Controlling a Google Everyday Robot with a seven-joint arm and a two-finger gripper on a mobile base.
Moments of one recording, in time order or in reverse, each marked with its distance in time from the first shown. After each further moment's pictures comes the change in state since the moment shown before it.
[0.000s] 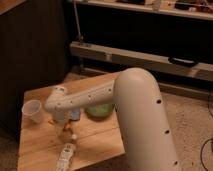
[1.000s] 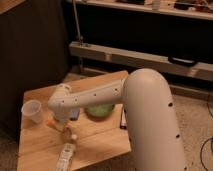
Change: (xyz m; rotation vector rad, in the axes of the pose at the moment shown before) arm -0.001 -0.006 -0.022 0.058 0.076 -0.037
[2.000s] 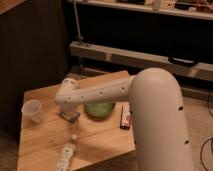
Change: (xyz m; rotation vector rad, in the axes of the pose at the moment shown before) arm -0.005 0.058 -0.022 -0.181 0.019 0.087
